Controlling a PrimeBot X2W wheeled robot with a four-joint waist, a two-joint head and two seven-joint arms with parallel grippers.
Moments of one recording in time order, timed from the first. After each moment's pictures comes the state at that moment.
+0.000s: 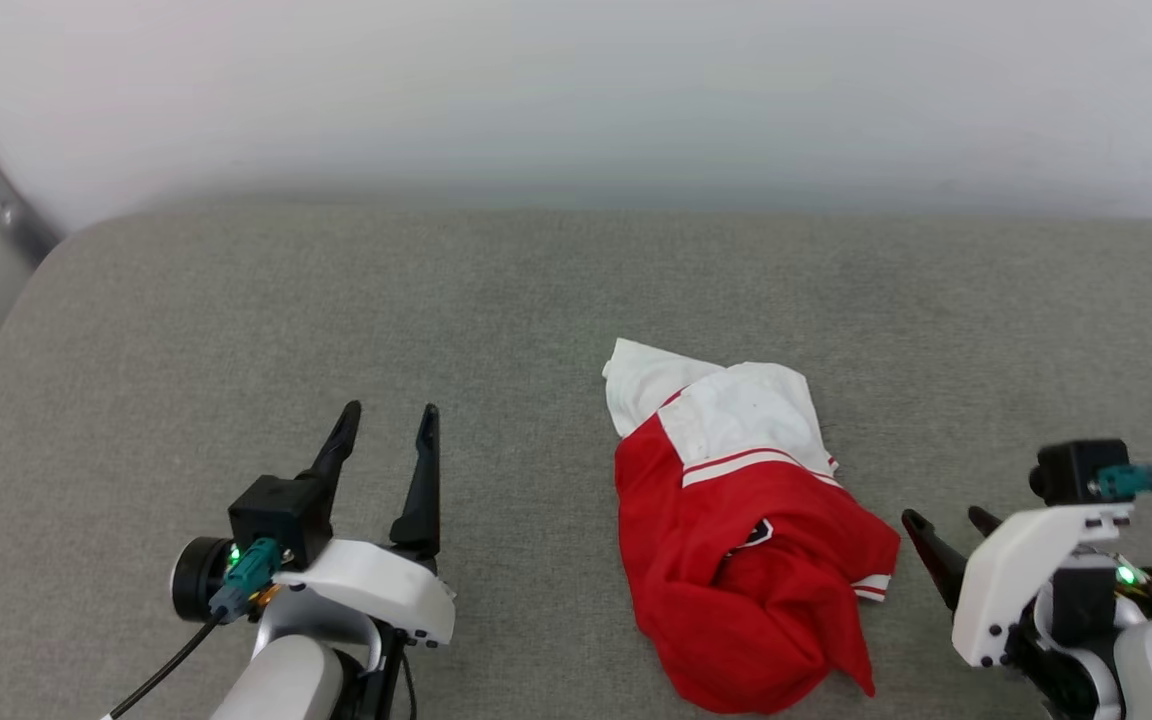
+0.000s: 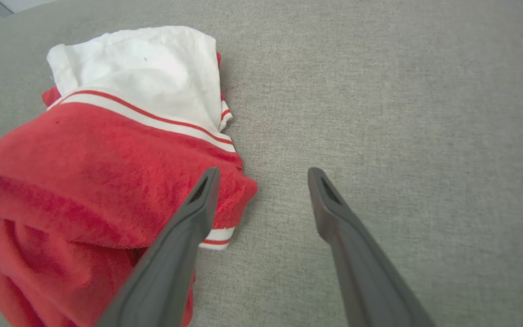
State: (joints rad) left arm -0.21 0.26 -0.40 0.17 -0.47 0.16 -0.22; right arm -0.15 -0.15 -0.02 0.20 0.30 0.13 0.50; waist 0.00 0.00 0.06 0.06
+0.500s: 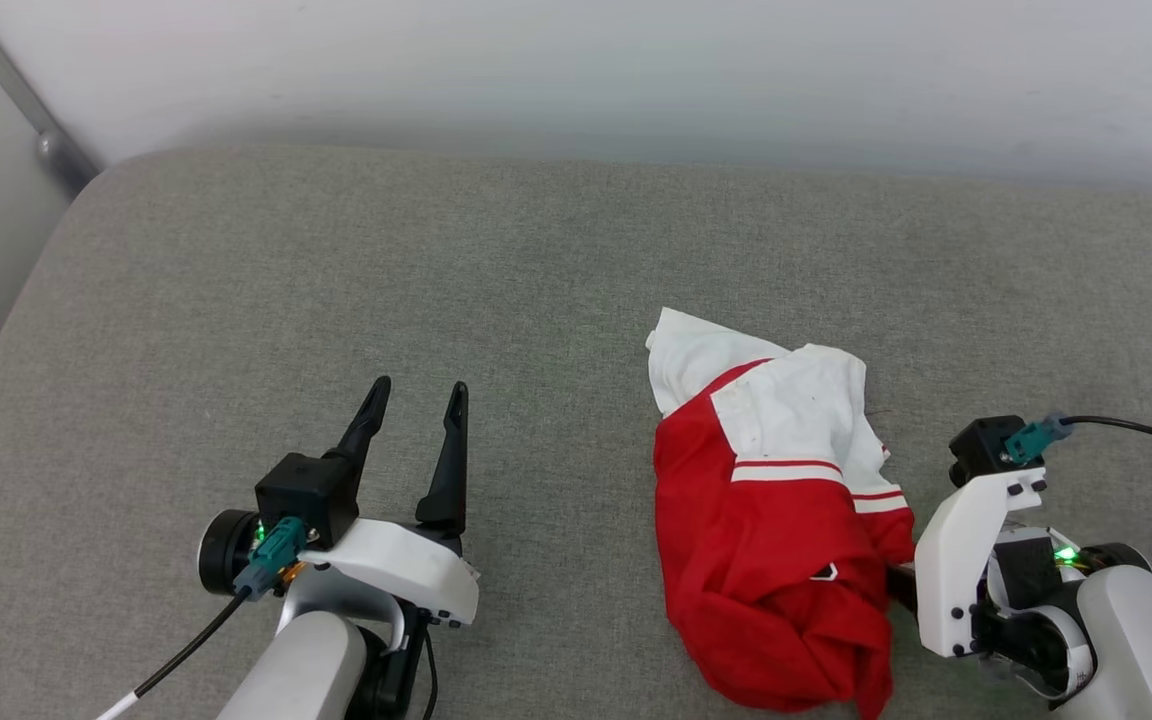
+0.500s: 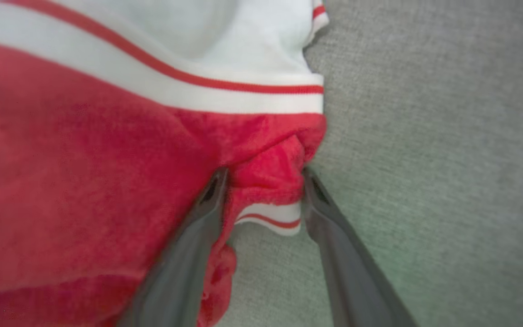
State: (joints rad) left arm -0.27 0.23 -0.42 0.22 -0.46 0.13 -0.24; right arm -0.29 -0.24 0.18 0.33 0.47 0.13 0.78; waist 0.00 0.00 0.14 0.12
